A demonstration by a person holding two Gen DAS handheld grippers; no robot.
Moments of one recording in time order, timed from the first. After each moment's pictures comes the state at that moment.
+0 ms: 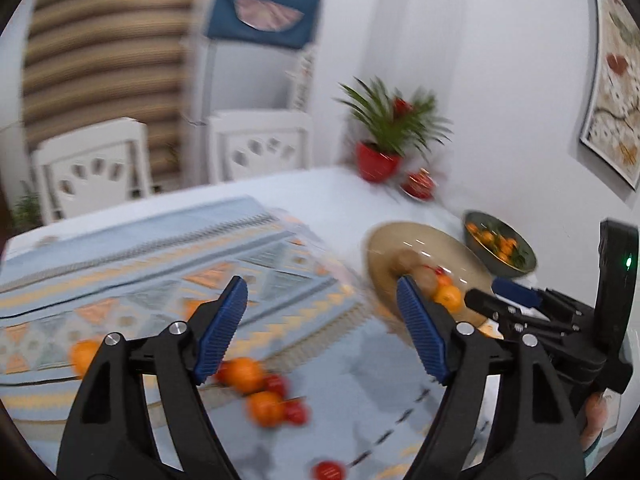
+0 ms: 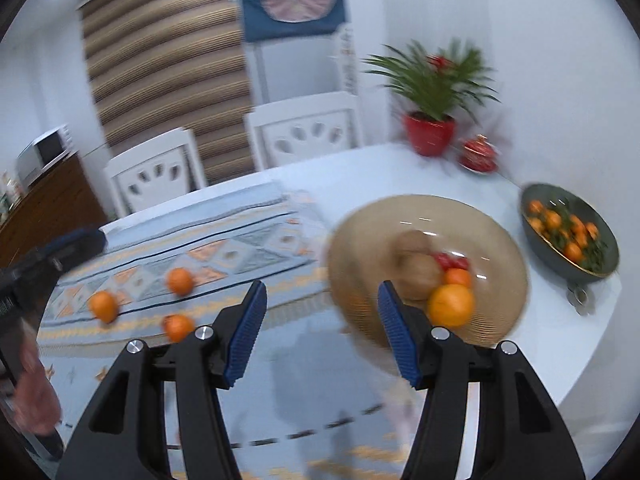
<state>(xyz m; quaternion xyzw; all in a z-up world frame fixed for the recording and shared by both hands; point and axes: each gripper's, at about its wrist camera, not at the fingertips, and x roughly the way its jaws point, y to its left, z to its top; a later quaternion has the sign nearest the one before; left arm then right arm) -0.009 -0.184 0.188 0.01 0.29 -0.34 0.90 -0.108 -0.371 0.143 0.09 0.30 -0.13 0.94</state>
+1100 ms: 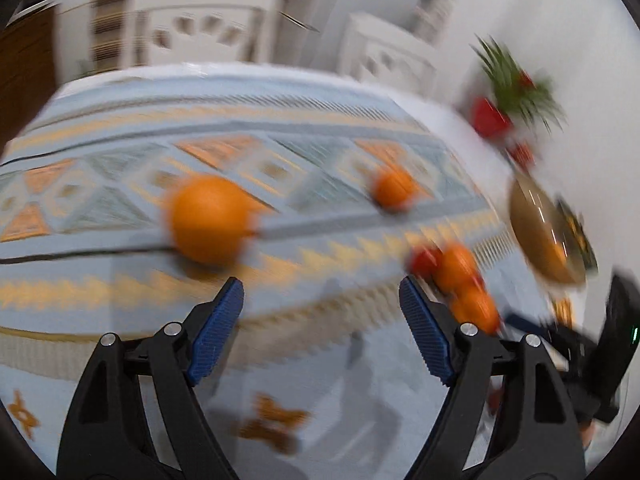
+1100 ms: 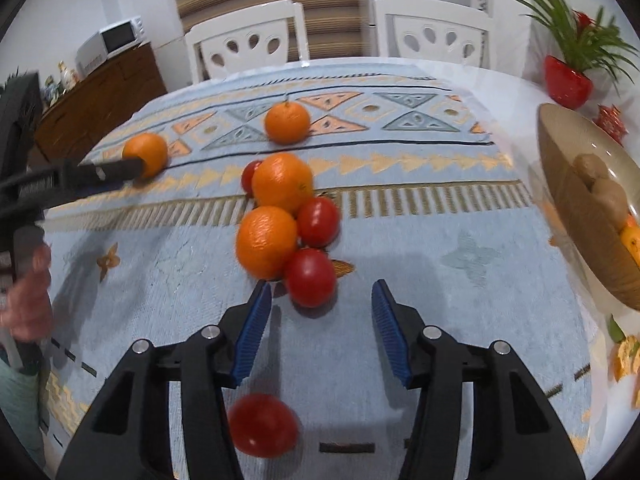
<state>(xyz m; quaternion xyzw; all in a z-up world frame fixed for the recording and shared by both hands) 0.056 -0.064 0.036 -0.04 0.44 -0.26 0.86 -0.044 -0.259 -0.004 0.03 0.43 0.03 0.90</state>
